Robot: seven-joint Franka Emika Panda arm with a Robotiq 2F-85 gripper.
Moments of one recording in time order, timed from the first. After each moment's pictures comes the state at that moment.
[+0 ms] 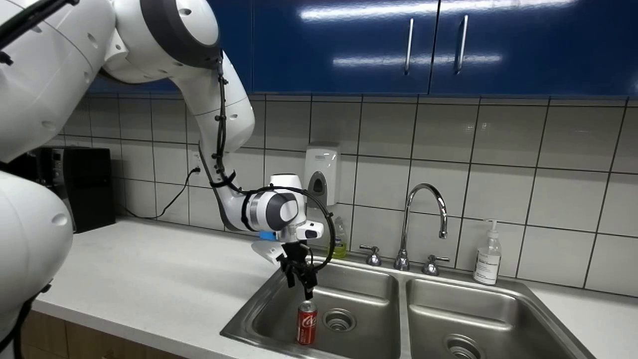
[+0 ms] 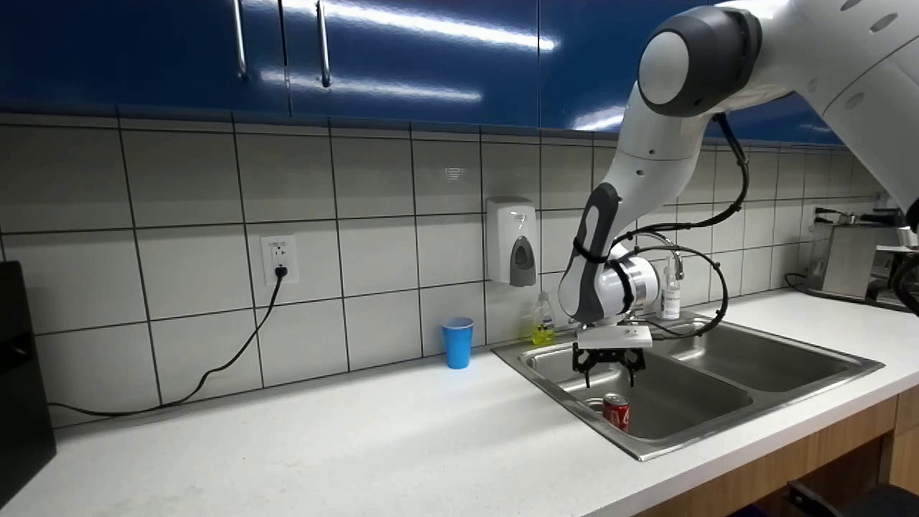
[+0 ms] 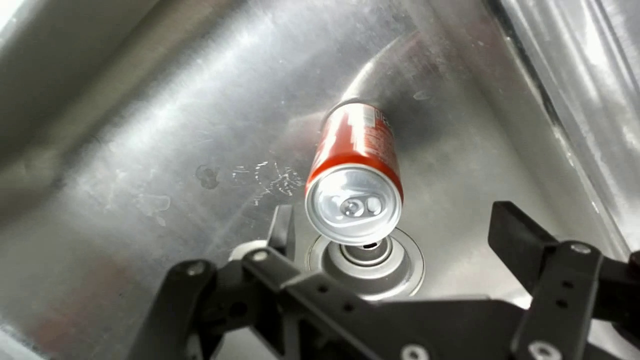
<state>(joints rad) 0.16 0.59 -0.33 -2.13 0.05 2.77 0.41</state>
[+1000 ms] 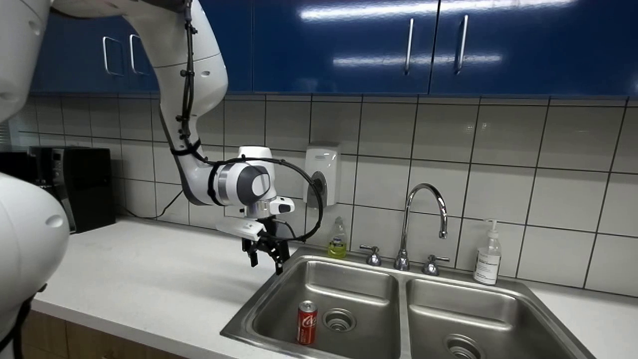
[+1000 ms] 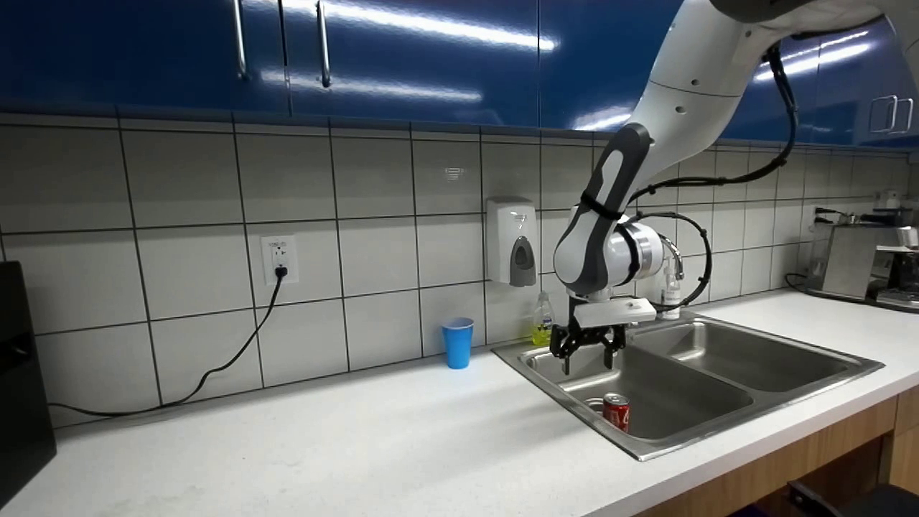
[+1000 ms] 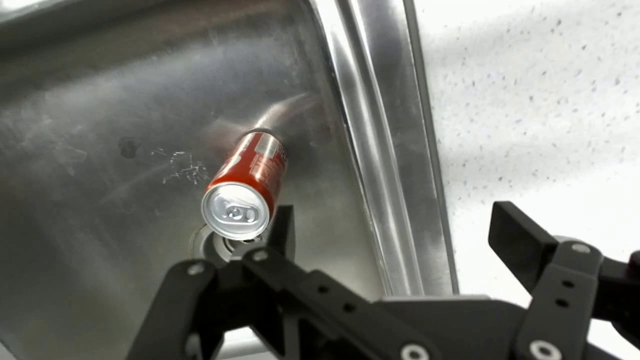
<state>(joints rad) 0.12 0.30 -0.18 -2.36 -0.05 2.77 0.19</state>
